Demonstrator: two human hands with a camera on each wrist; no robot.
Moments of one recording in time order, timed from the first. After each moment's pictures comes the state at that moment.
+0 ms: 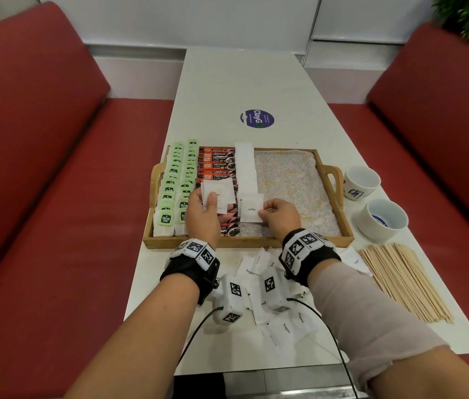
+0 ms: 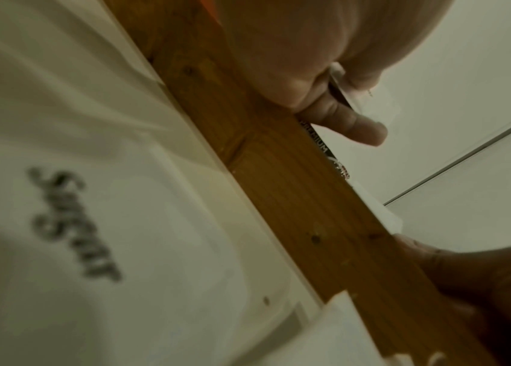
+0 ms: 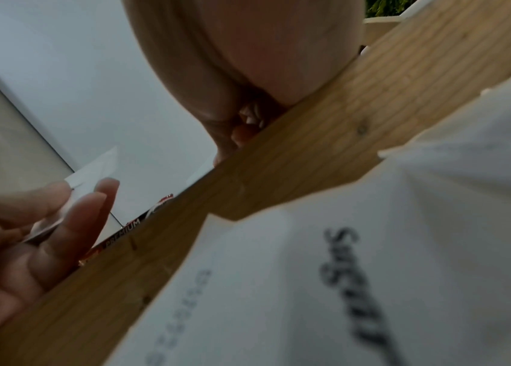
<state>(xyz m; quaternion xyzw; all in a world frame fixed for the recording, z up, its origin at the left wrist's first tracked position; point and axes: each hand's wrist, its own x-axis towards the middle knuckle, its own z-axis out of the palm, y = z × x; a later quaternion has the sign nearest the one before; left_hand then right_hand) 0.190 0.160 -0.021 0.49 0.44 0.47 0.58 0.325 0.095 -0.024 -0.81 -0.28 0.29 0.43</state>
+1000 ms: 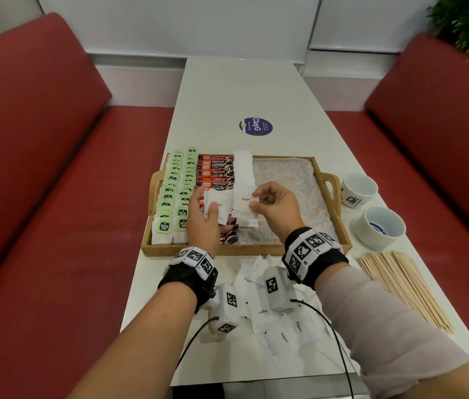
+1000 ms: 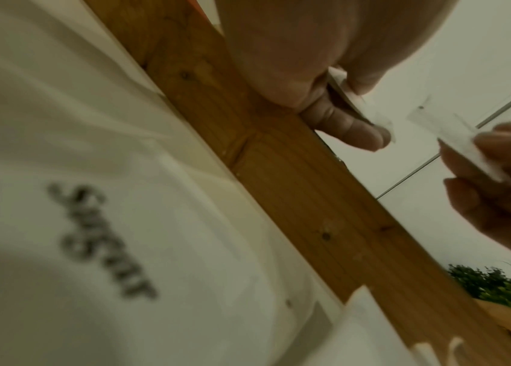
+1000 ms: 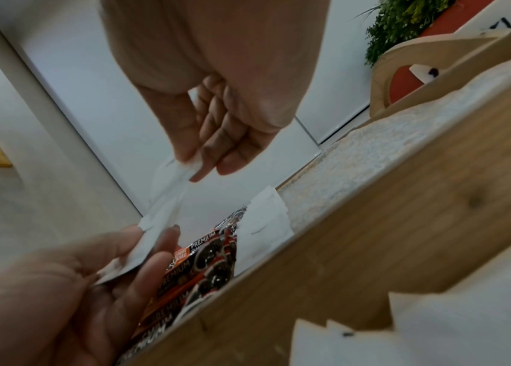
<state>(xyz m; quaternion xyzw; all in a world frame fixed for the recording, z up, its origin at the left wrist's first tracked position) 0.188 0.158 -0.019 0.53 0.43 0.45 0.57 0.316 0.096 0.020 -0.66 -0.34 0.29 0.60</state>
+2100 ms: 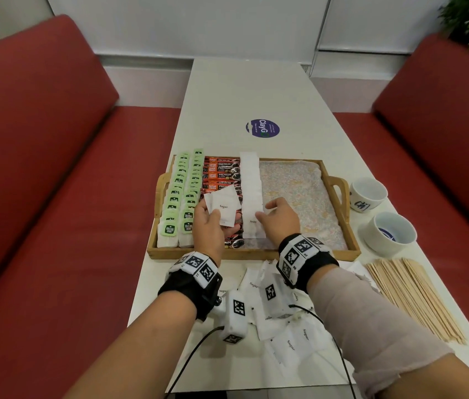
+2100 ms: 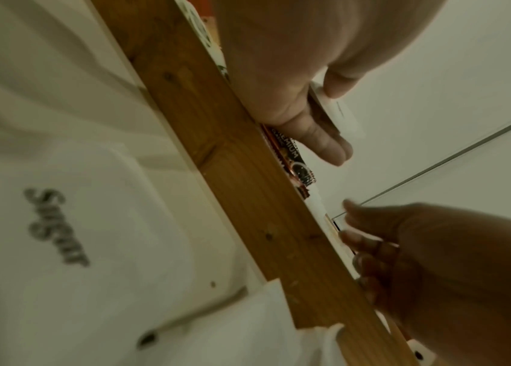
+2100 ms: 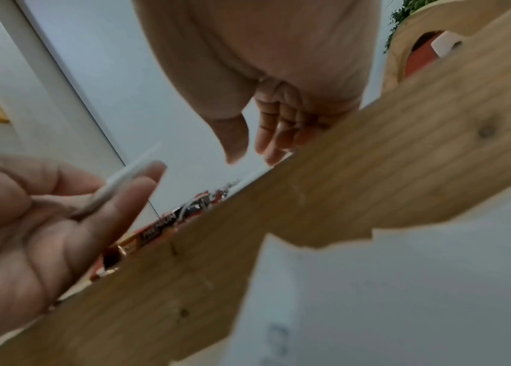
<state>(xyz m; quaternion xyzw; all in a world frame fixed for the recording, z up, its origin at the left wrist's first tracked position) 0.189 0.156 -0.011 0.42 0.41 0.46 0.67 0.316 0.109 -0.005 -0.84 -0.31 0.21 0.38</state>
